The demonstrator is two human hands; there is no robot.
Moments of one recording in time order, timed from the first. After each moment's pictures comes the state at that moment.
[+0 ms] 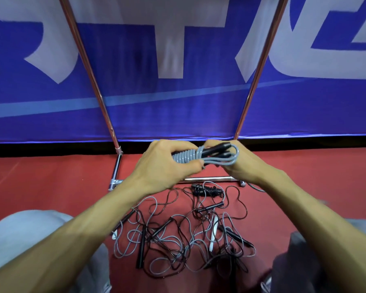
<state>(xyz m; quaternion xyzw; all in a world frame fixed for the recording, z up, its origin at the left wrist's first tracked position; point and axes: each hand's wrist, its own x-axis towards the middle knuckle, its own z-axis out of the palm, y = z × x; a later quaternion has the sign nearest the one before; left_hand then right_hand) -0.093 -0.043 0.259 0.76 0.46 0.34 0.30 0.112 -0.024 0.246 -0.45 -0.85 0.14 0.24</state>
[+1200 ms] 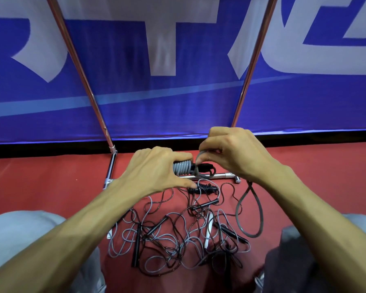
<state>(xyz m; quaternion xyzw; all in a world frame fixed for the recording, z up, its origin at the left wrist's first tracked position) -0.088 -0.032 0.249 0.86 0.50 0.08 0.01 0.113 -0.042 0.272 -0.44 -0.86 -0.03 0.25</state>
